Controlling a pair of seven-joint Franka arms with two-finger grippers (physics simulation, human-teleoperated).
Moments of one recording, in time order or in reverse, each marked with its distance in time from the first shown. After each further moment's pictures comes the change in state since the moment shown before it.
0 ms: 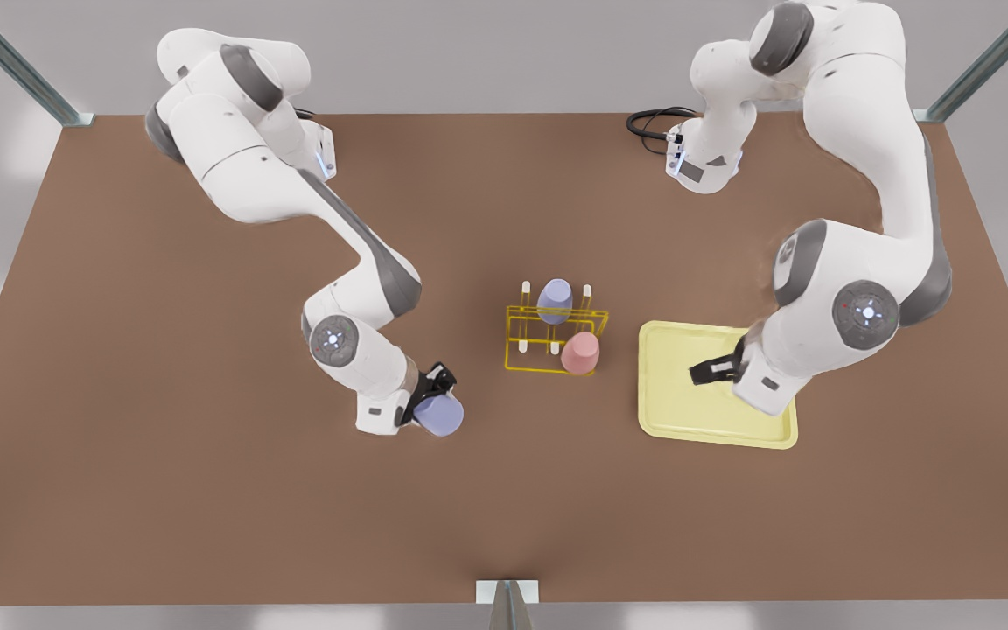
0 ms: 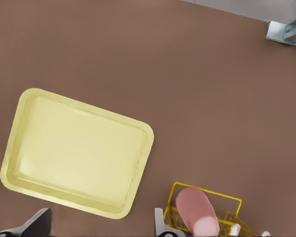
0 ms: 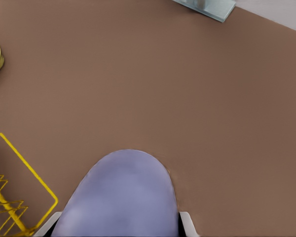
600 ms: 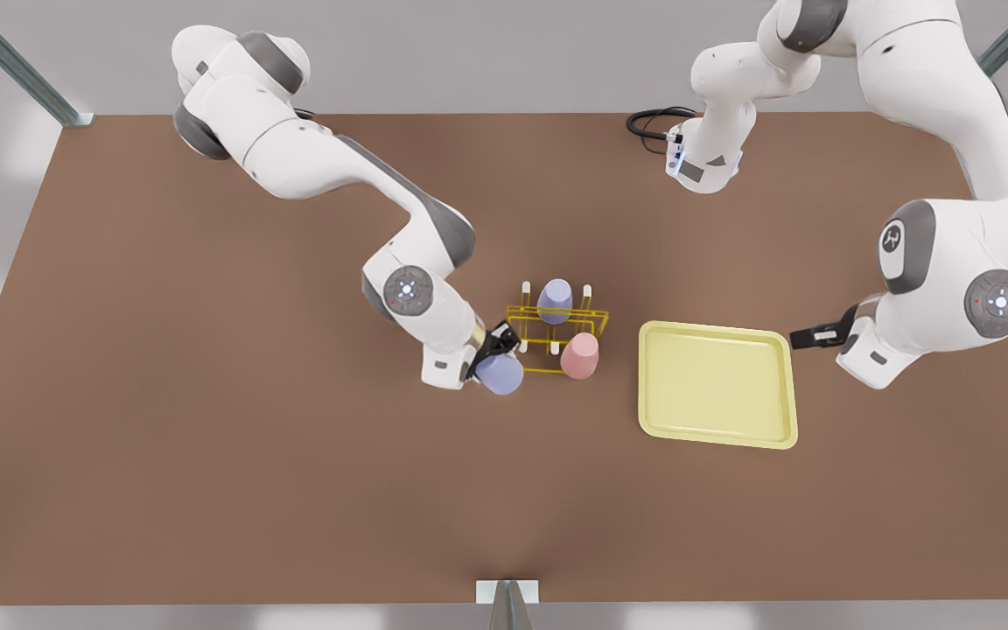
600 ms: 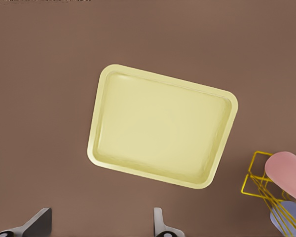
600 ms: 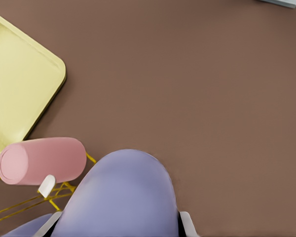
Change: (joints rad) left arm 0.074 -0.151 0.103 -0.232 0.008 -0.058 0.311; right arm 0.109 -0.008 0.065 0.044 -0.007 -0.038 0.261
